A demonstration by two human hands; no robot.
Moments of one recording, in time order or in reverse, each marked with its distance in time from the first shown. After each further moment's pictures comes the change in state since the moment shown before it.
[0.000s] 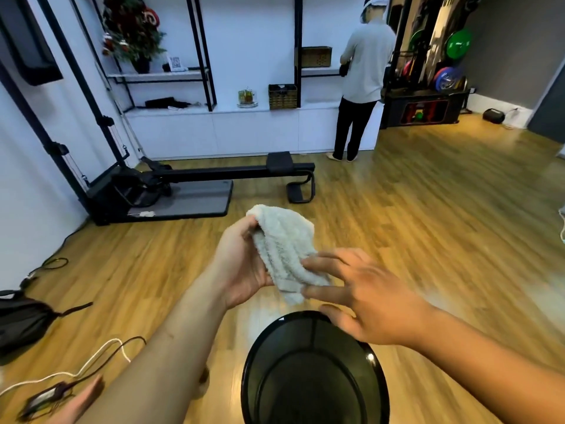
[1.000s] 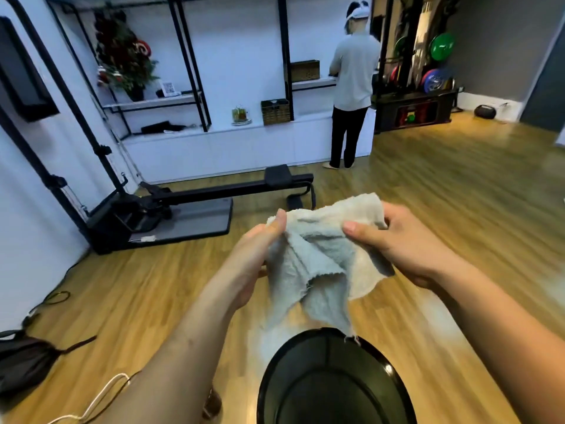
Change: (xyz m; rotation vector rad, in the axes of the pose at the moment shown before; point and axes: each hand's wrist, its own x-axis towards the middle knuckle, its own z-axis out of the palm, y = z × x) left_hand 0.039 0.017 -0.005 0.488 0.170 0.134; right_hand 0.048 0.042 -0.037 1.149 0.359 0.758
